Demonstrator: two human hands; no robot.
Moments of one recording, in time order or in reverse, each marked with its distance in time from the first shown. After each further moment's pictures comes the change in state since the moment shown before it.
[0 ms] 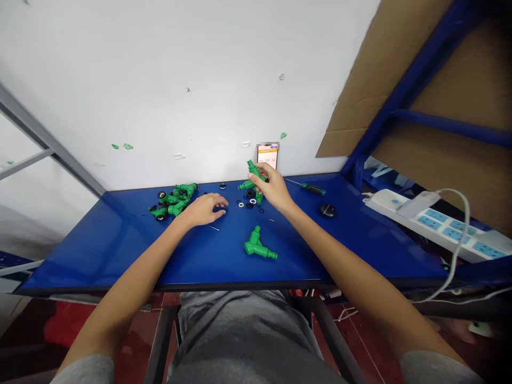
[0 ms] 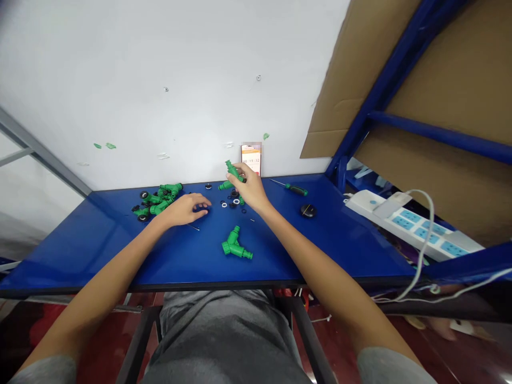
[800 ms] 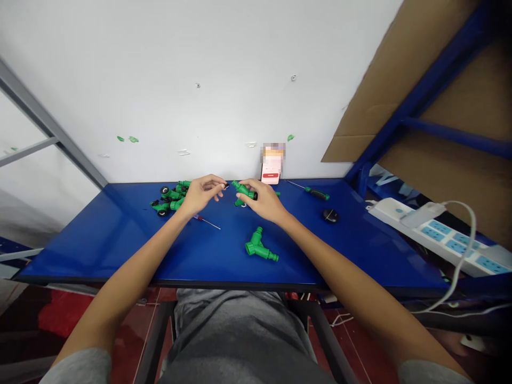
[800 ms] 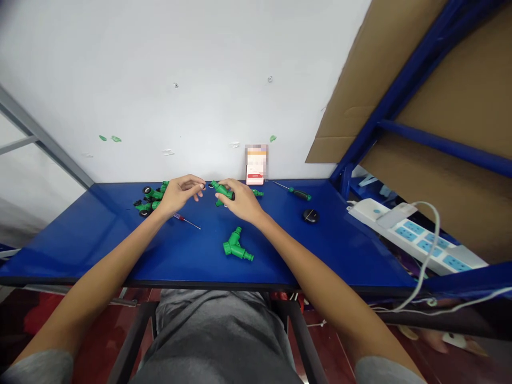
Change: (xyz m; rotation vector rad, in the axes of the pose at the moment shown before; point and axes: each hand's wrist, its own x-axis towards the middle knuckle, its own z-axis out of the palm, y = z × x) left_hand 0.004 0.015 -0.014 -0.726 0.479 -0.111; right_hand -0.020 0.001 0.018 -0.398 -0.222 -0.234
